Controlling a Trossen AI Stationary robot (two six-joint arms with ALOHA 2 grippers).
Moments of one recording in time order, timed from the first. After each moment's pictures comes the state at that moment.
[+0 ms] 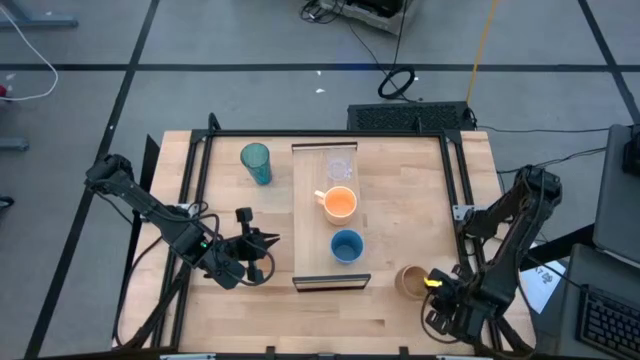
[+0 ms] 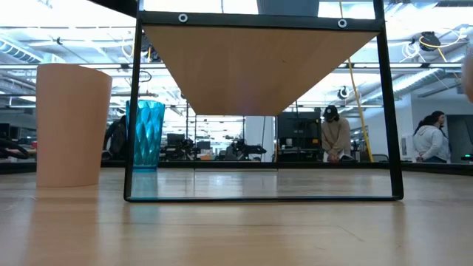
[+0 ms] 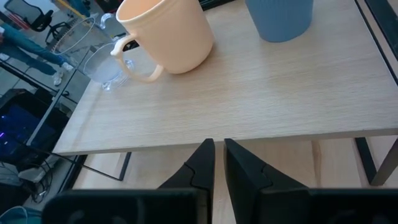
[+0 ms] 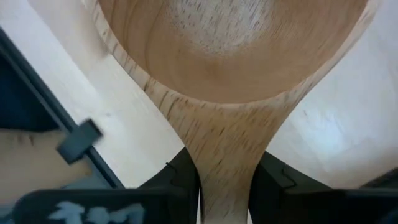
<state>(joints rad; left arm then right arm) -0.62 1.29 1.00 -0.57 -0.84 -0.27 1.06 1.46 1.04 -1.03 0.18 1.72</state>
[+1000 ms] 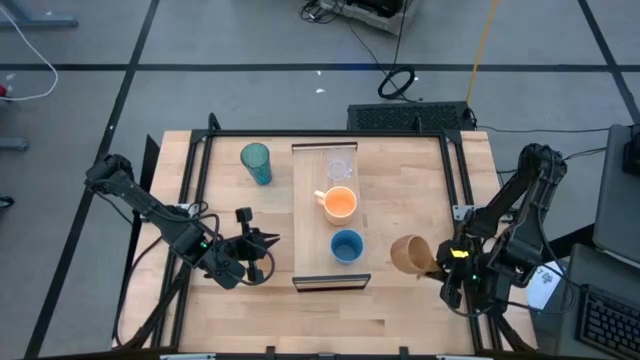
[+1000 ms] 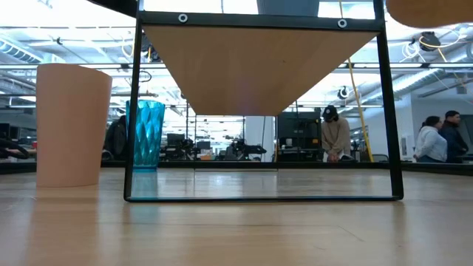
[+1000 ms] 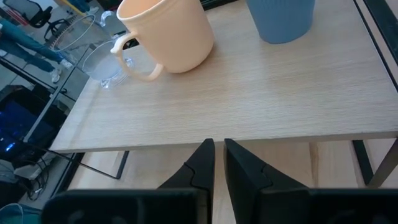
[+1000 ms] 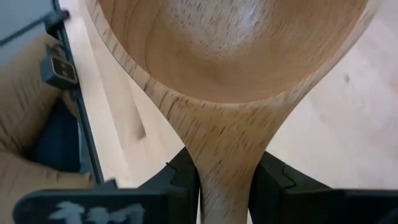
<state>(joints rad) -0.62 1.30 1.00 -0.57 -0.84 -0.29 1.06 1.16 1.04 -1.16 0.56 1.47</state>
